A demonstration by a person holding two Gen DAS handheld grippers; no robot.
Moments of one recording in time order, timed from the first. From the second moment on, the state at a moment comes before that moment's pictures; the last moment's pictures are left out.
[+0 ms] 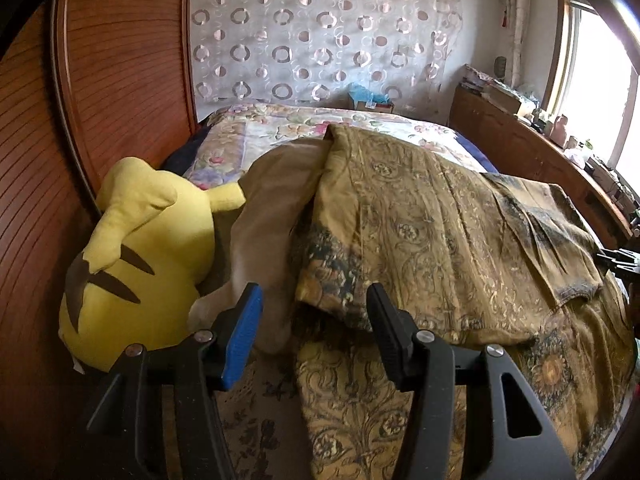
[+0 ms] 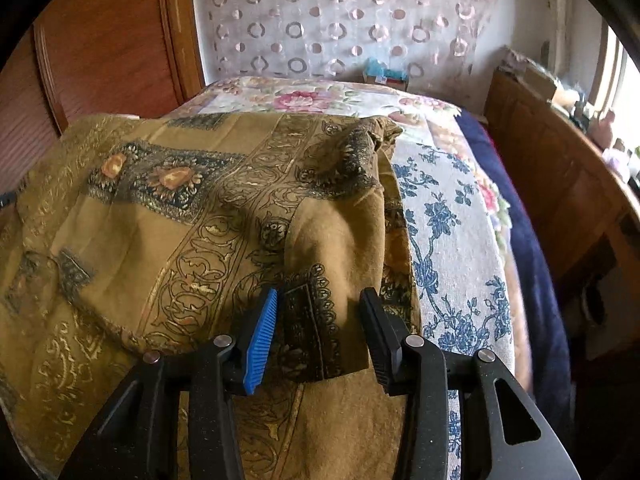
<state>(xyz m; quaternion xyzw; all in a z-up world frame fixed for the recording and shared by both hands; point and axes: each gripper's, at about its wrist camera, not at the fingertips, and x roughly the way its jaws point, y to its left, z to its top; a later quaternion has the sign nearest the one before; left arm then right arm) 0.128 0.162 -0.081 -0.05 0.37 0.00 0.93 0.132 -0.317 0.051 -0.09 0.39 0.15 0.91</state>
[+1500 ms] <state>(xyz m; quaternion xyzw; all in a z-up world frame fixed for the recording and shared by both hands) 0.004 0.121 -0.033 -0.05 0.31 -0.05 0.95 0.036 -0.348 0.071 -0.03 0.31 0.21 0.93</state>
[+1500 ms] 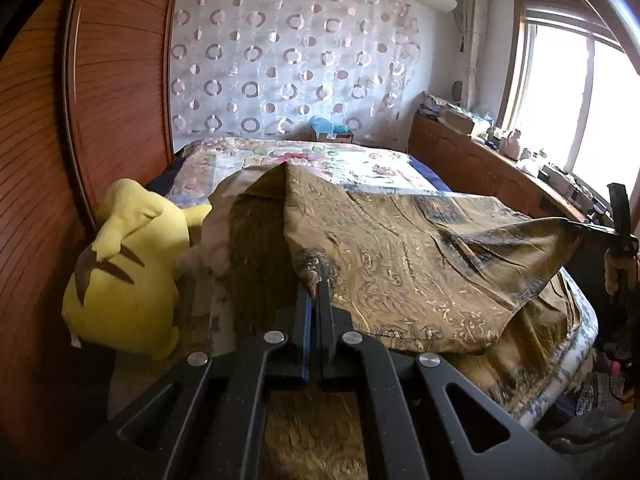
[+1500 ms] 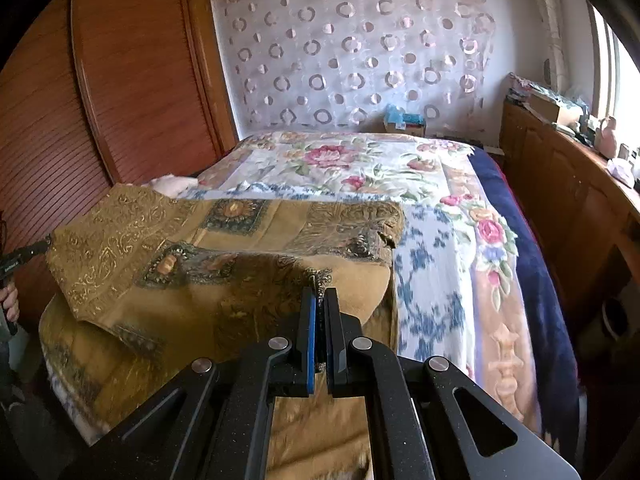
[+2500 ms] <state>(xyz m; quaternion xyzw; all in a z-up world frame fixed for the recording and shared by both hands) -0.020 0.104 -0.061 -0.05 0.35 -0.04 0.93 0.018 -0.344 0.069 -0.07 0.38 0.15 0.91</state>
